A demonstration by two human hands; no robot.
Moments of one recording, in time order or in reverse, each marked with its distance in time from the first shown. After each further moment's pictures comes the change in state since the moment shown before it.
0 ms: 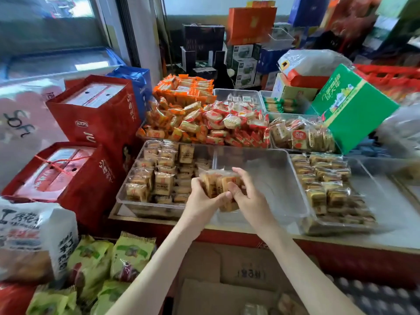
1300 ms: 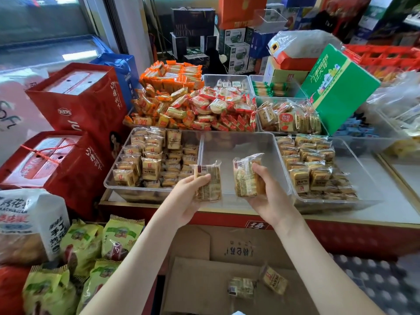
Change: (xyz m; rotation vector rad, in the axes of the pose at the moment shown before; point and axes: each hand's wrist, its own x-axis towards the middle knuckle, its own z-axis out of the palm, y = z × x) left_hand -0.020 0.000 0.021 -0.458 -0.127 -0.317; right_hand -0.035 0.021 -0.065 1.048 -0.026 0.402
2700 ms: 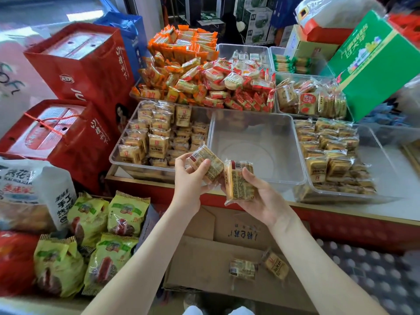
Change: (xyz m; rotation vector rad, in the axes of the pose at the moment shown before) left_hand 0.019 -0.025 -0.004 -0.074 0.367 0.239; right_hand 0.032 0.047 -0.014 0.139 -0.237 0.320
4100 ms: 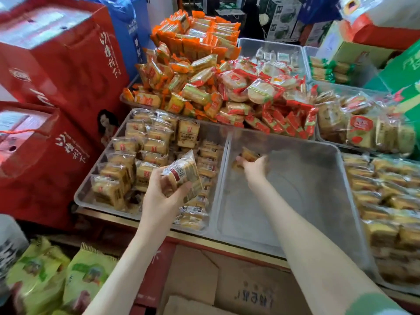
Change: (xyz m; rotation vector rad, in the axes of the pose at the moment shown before) left_hand 0.152 0.000 -0.040 0.378 0.033 0.321; right_hand 0.306 -0.069 -0.089 -0.918 0.924 -0.243
